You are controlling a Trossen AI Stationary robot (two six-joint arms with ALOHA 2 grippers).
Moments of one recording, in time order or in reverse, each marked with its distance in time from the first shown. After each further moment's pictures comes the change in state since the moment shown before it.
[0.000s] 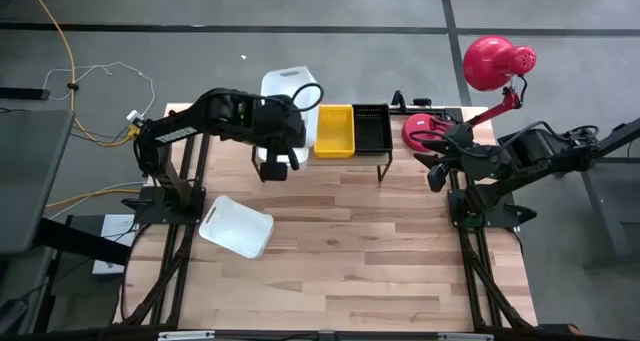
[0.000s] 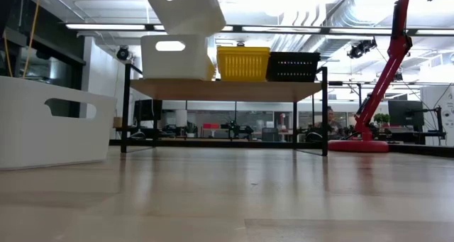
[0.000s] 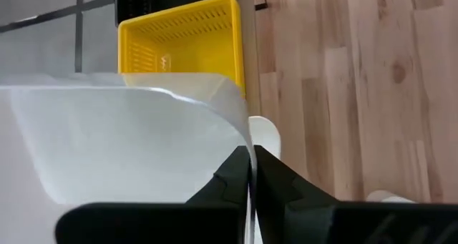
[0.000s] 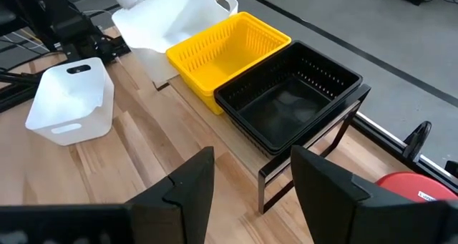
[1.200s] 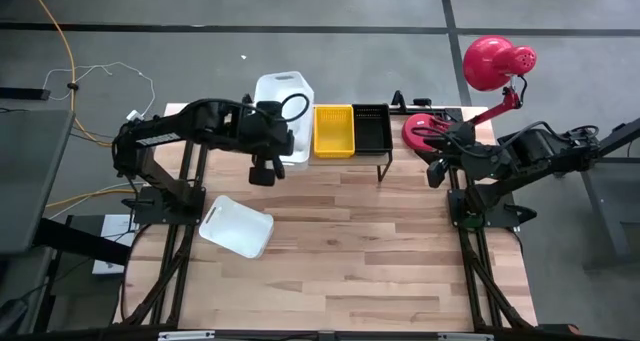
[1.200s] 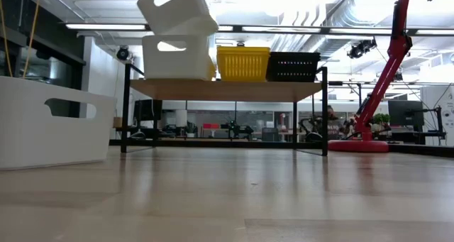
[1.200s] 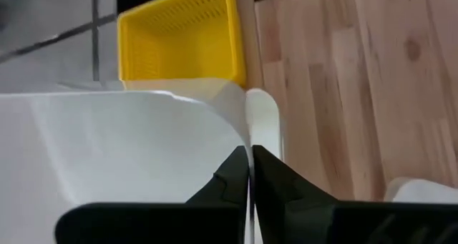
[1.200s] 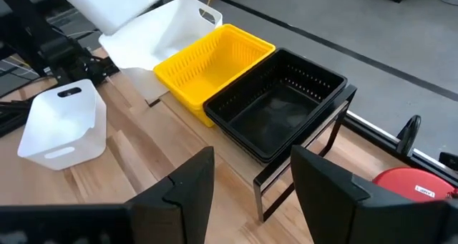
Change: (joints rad) left arm -0.035 -0.185 -0.312 0.163 -0.053 0.062; right arm 0.000 0.000 0.000 0.000 0.056 0.074
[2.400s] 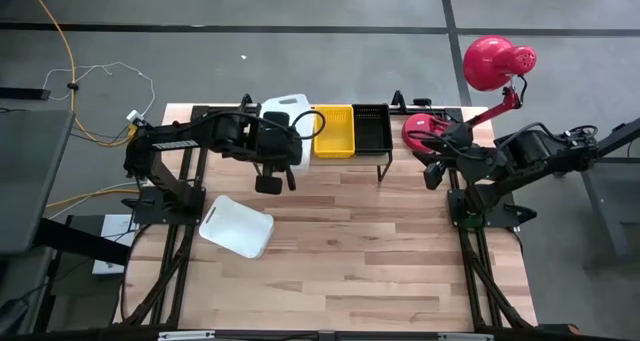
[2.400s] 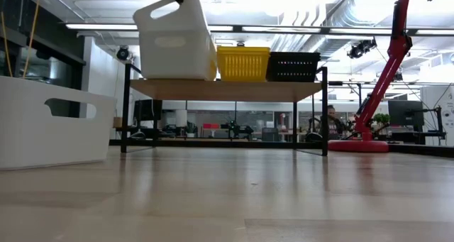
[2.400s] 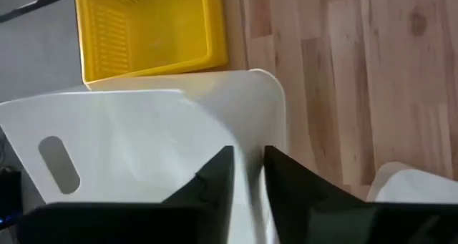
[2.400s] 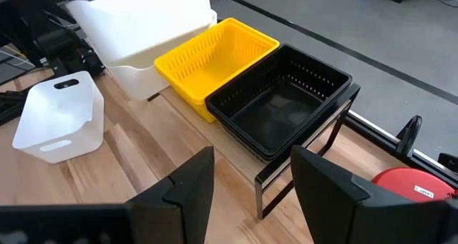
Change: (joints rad) left arm -0.028 0.082 -0.001 -0.061 -0.028 -0.086; right arm 0.000 0.021 0.000 0.000 -0.008 -0.010
